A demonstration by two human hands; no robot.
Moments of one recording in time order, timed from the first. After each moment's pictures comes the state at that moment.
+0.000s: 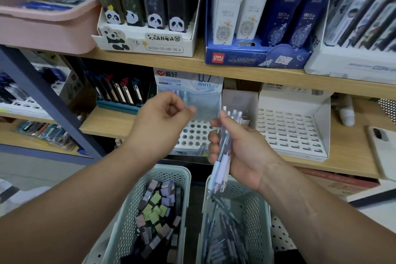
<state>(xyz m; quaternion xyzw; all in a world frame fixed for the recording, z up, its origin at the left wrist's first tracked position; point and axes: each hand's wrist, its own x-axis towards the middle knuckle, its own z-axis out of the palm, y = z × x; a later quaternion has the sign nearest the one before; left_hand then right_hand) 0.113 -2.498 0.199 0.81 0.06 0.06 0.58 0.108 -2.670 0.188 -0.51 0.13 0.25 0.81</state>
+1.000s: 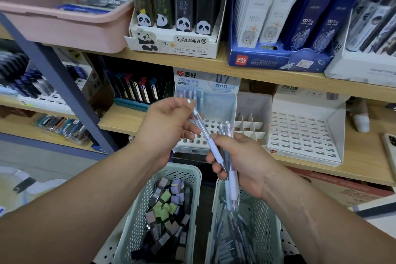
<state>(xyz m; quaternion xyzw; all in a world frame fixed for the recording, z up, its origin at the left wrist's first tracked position) 0.105 -2.483 0.195 0.66 0.11 0.02 0.75 0.093 -2.646 0.183 -0.65 0.12 0.28 0.70</state>
